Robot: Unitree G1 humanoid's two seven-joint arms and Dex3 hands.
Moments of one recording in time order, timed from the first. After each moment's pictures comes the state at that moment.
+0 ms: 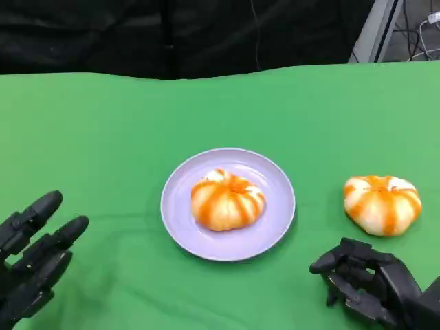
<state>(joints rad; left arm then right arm) -0.04 0.12 0.35 0.68 -0.54 -0.62 -0.81 -0.16 -0.03 -0.05 0.94 0.07 -0.79 0.40</state>
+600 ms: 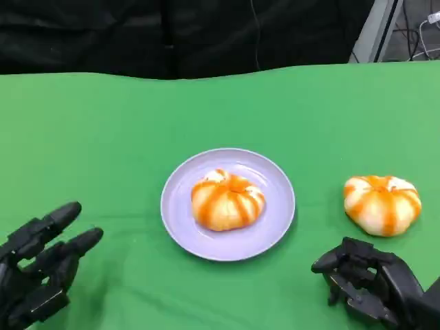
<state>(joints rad) -0.05 0.09 0.34 0.69 -0.44 -0.65 -0.72 -0.17 -0.03 -0.06 0.95 0.07 -0.79 0.41</state>
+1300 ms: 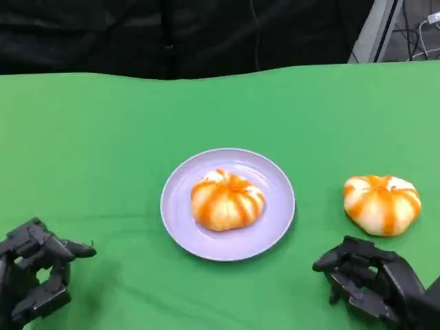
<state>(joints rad) -0.09 0.08 0.35 0.78 -0.40 -0.79 -0.60 -0.18 -0.03 -0.07 0.96 0.08 -0.79 0.42</state>
